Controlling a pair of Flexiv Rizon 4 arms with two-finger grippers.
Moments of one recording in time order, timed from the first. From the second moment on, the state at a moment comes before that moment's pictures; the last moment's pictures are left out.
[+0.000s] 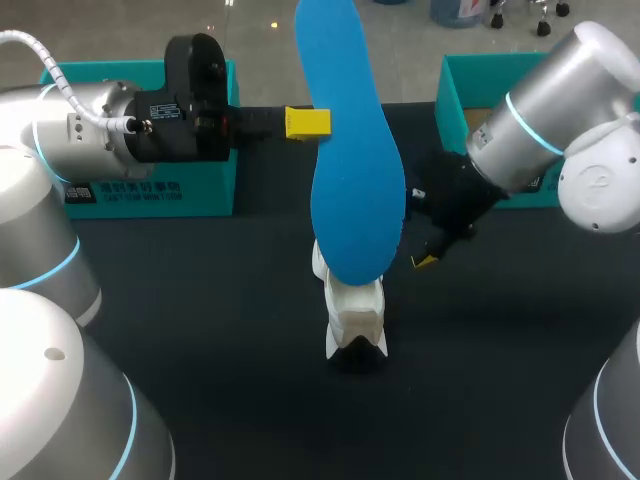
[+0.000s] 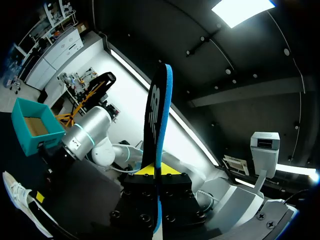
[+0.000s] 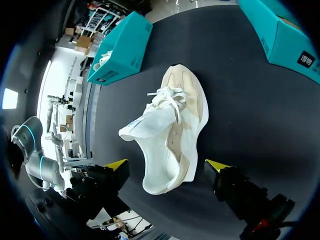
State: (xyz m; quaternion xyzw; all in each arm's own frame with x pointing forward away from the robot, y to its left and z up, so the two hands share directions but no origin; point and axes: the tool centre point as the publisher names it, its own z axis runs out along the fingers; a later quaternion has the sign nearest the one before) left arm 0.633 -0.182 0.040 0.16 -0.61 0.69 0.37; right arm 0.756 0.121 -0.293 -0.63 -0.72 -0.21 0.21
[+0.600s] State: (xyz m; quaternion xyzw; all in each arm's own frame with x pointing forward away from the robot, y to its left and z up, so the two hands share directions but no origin) left arm 0.633 -0.182 0.040 0.16 -0.61 0.69 0.37; right arm 0.798 0.068 -0.220 -0.58 -0.66 -0.34 0.34
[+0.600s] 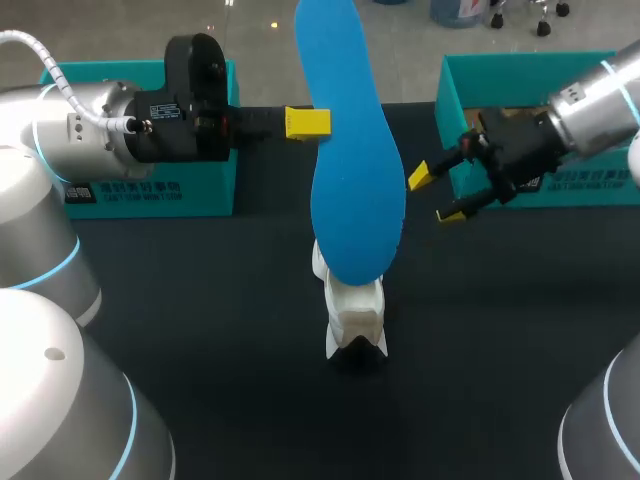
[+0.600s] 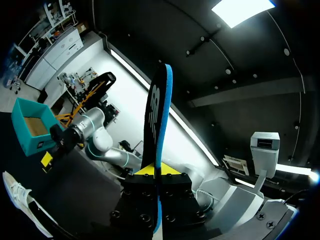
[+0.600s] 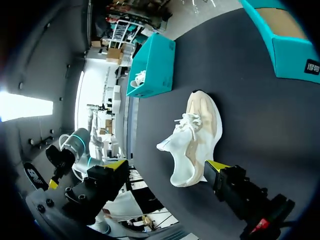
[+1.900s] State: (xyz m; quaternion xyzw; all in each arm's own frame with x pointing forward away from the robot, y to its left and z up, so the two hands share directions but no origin) left arm 0.633 -0.182 0.040 0.16 -0.61 0.69 0.37; right arm 0.826 0.064 -0.124 -0.53 -0.54 -0.49 0.43
